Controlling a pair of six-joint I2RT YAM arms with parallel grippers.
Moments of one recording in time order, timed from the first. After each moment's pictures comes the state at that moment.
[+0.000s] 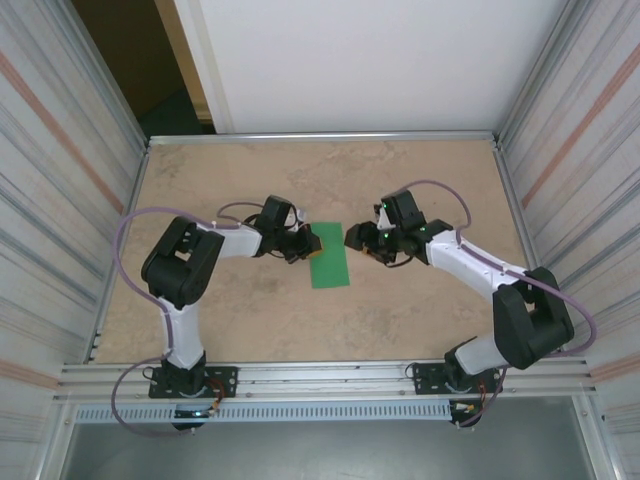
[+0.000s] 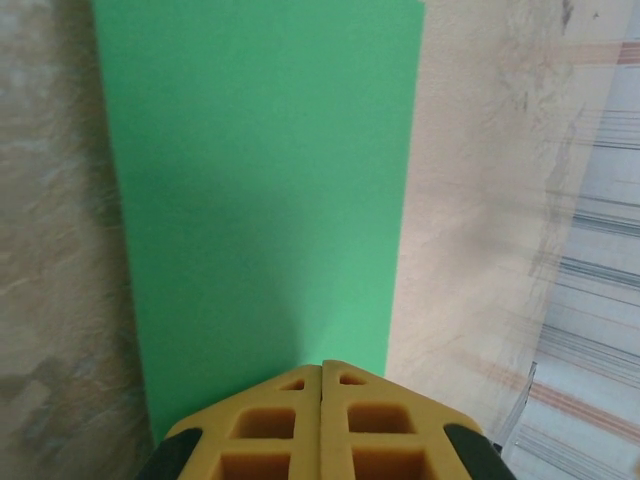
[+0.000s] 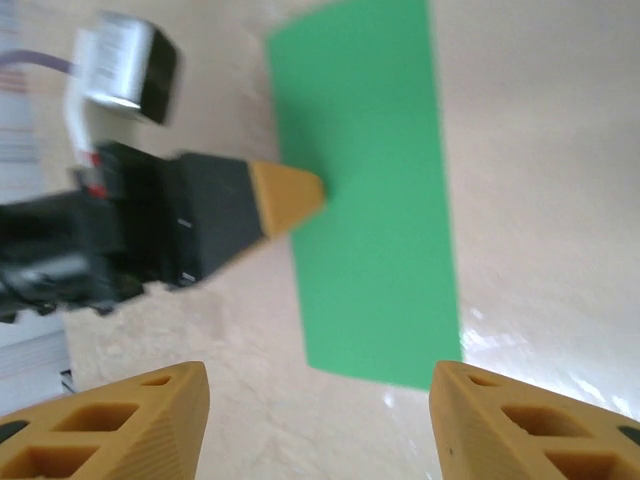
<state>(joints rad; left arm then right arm) -0.50 1.94 1.01 0.05 0.61 -0.87 0.49 1.44 0.89 -0.38 -0.39 0.81</state>
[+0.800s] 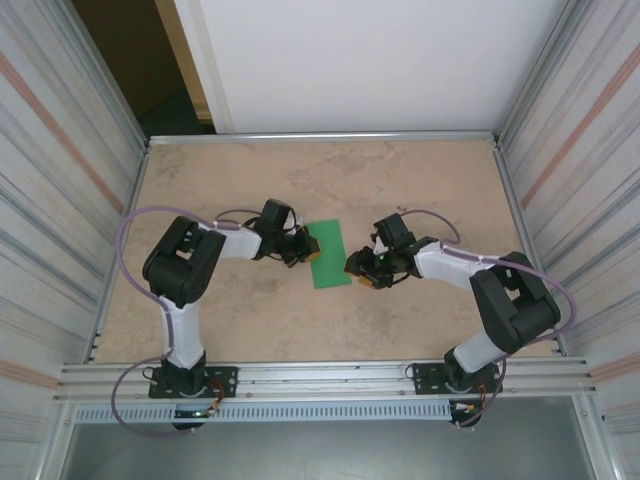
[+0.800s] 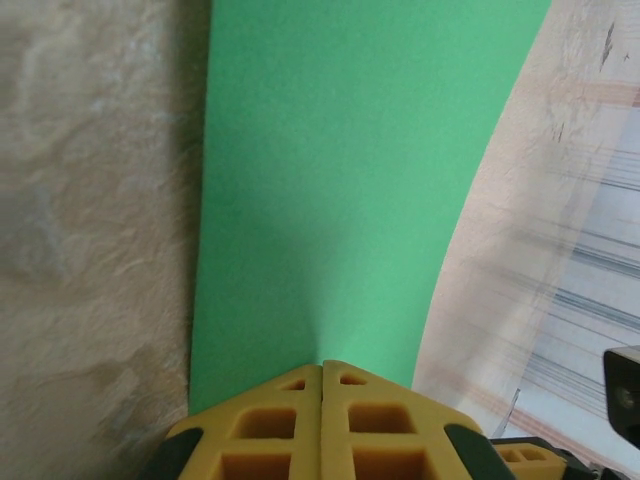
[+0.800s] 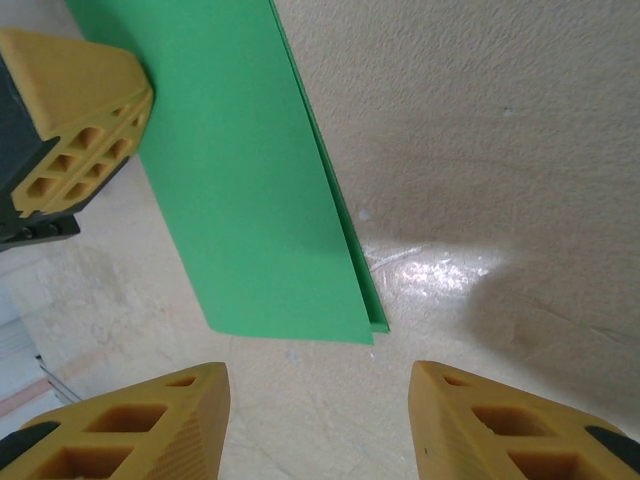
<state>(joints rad) -0.50 1.96 0.98 0.08 0.59 -0.97 0.52 1.55 0.75 -0.26 -0.45 0.91</state>
